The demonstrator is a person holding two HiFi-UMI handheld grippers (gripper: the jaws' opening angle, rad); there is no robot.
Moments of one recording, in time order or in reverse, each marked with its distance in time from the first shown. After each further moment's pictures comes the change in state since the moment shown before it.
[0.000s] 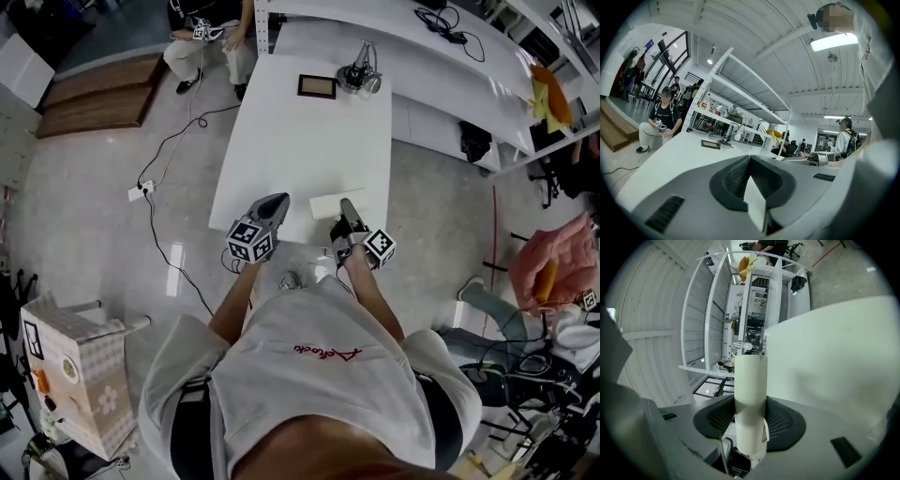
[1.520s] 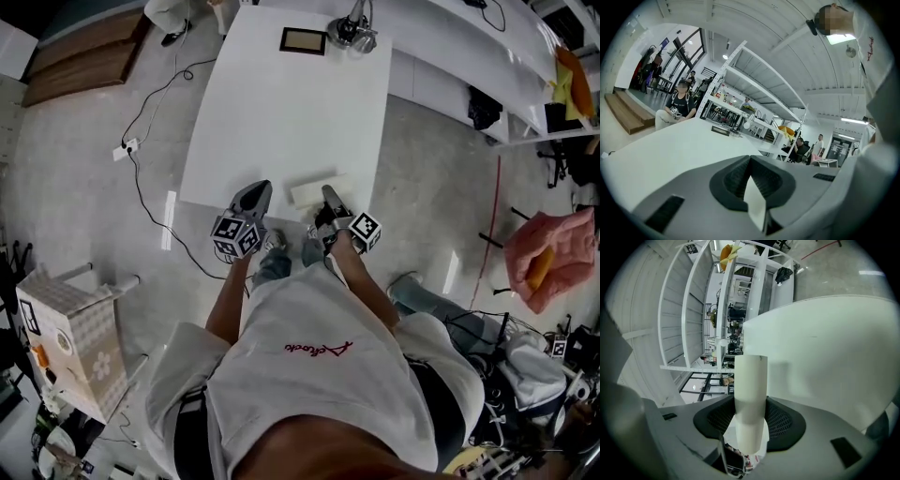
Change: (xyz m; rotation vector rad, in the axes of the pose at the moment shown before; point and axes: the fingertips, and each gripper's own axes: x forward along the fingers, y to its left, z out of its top) left arm 0.014 -0.014 -0.051 -0.121 0.055 0.168; right arm -0.020 -0.078 0.008 0.093 0.139 -0.185
